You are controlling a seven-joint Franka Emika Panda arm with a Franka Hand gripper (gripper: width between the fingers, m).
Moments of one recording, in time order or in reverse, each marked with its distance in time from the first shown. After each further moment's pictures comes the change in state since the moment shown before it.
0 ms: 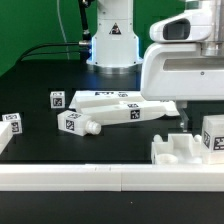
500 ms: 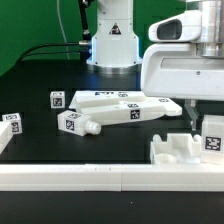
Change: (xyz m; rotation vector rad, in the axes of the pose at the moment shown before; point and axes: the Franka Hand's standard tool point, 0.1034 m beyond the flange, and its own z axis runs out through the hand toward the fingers) arm -0.001 -0.003 0.001 -0.002 0.005 0.401
